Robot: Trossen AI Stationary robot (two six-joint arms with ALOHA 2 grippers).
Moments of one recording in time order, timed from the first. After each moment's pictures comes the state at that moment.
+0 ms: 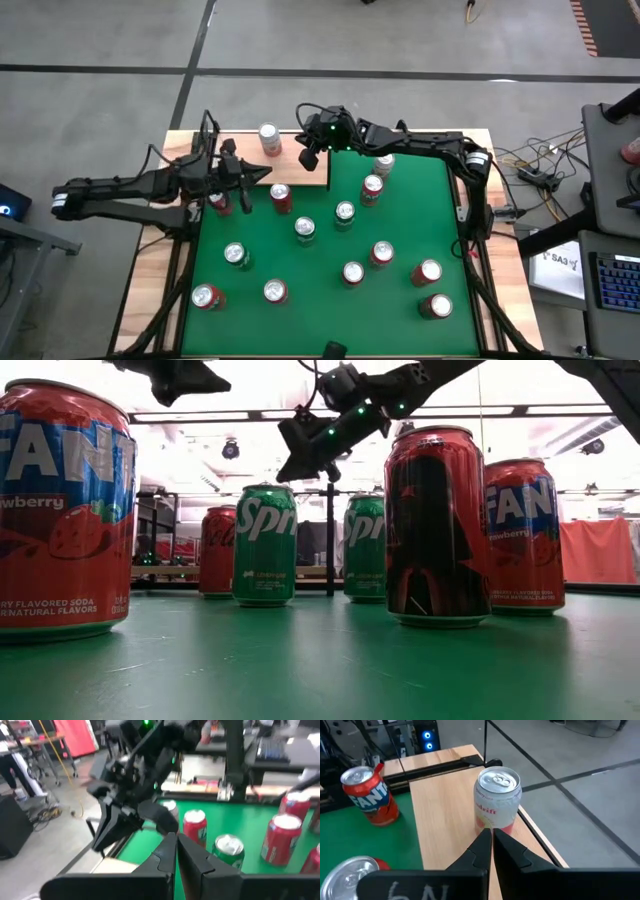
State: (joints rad) left arm 0.10 0.80 0.76 -0.17 -0.29 0.07; right arm -0.40 1.96 1.62 -0.08 -0.04 -0.02
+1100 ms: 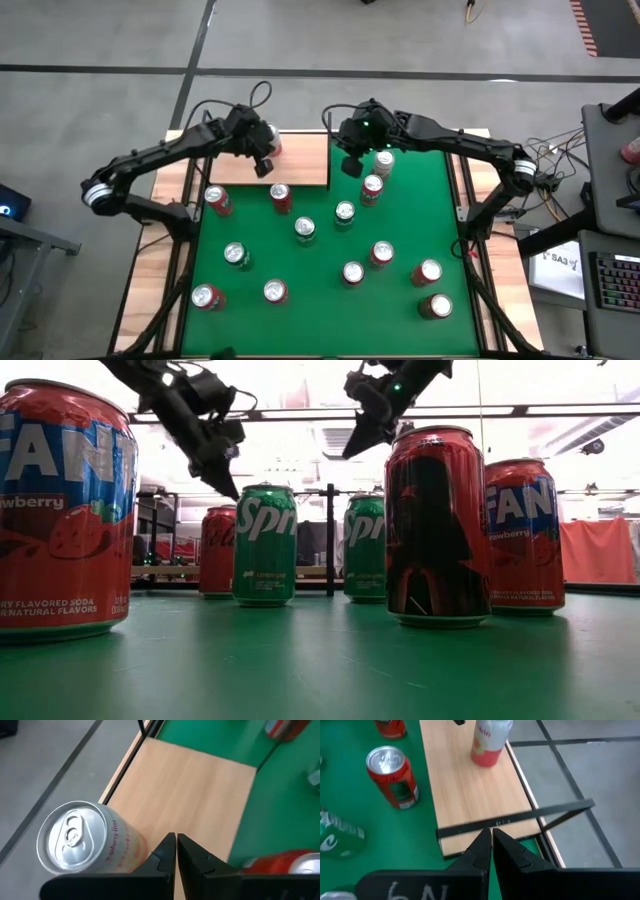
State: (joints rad) left arm 0.67 1.32 1.03 -0.56 0.05 0.29; right arm -0.40 1.61 1.52 -0.62 -0.01 -0.20
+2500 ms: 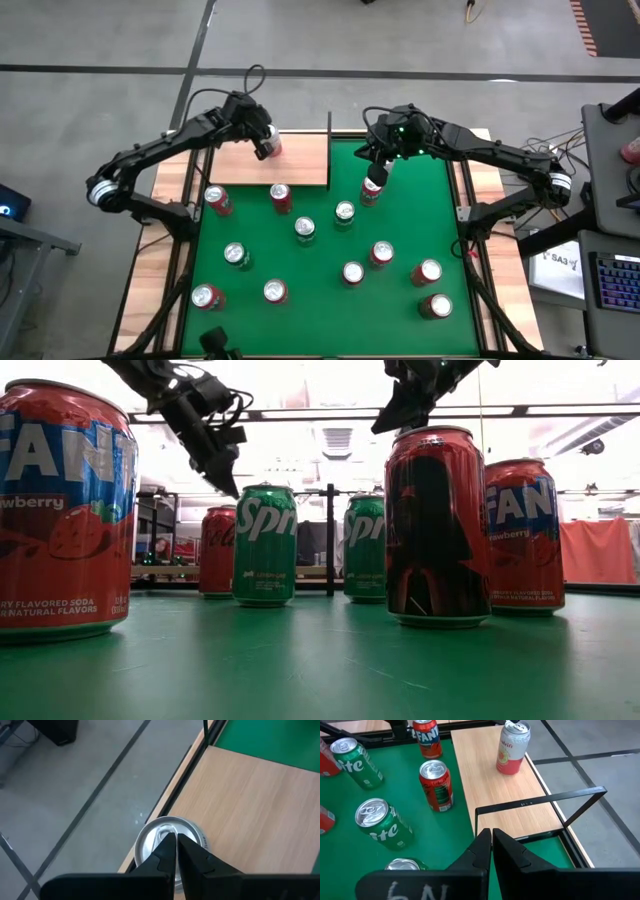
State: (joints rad) left arm 0.75 1.36 1.09 -0.49 -0.10 0.36; right arm -0.40 1.34 1.28 -0.53 -0.16 -0.13
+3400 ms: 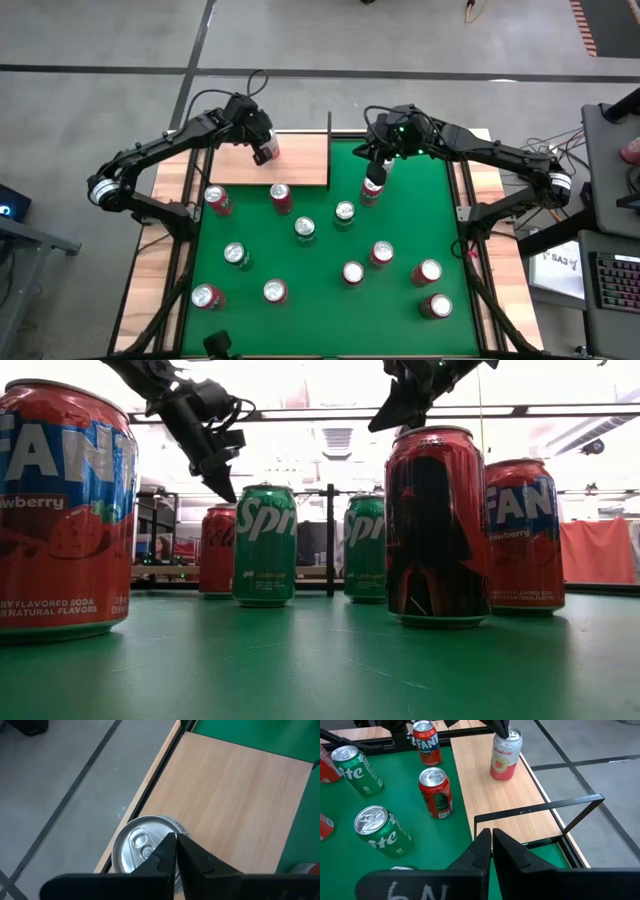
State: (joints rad) left arm 0.75 1.36 1.09 -0.57 -0.01 0.36; right arm -0.40 1.35 1.27 -0.49 -0.16 -0.12
